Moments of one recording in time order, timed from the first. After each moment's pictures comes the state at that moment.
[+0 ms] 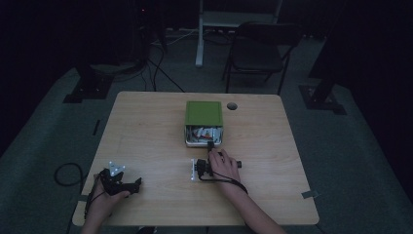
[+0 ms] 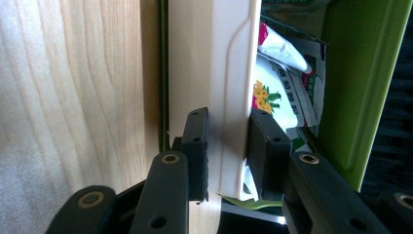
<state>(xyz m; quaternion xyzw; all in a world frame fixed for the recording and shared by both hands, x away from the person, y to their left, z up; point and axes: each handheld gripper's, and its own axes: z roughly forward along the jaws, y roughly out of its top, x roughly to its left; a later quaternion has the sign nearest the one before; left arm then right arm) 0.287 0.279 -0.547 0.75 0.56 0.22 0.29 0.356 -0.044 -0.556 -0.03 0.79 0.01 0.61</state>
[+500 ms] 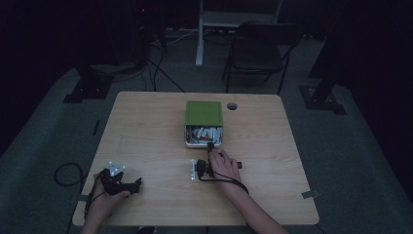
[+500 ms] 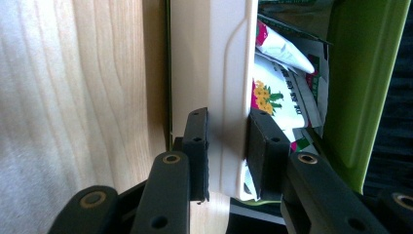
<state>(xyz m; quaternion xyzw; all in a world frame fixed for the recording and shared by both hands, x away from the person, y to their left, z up) 0.287 0.279 -0.547 0.75 0.56 0.22 0.29 0.351 -0.044 -0.550 -0.02 0.80 0.02 0.59</state>
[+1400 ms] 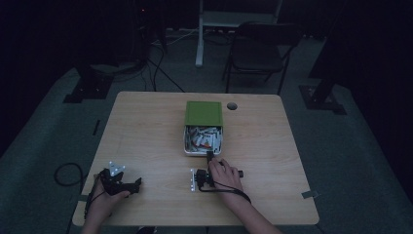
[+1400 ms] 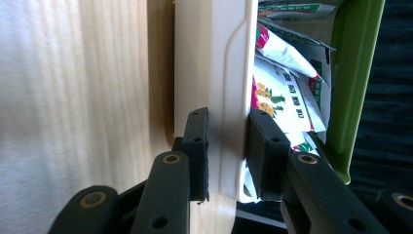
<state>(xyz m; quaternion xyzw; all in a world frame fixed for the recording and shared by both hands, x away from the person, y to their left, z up) 0.287 0.279 -0.547 0.75 0.56 0.22 0.29 0.315 -0.045 -0.546 -0.03 0.81 0.03 0.58</state>
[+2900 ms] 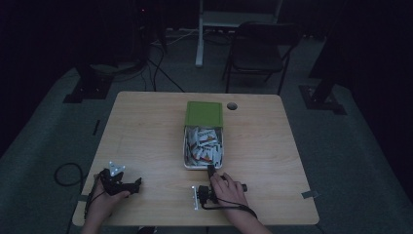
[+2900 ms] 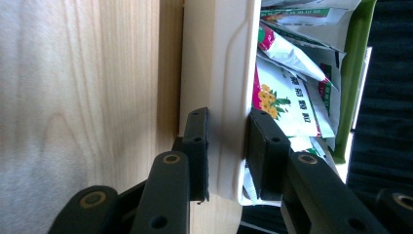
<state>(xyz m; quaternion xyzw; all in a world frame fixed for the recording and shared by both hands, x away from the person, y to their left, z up) 0.286 0.279 -0.547 0.75 0.56 0.22 0.29 0.267 -0.054 -0.549 -0.06 0.82 0.04 0.57</state>
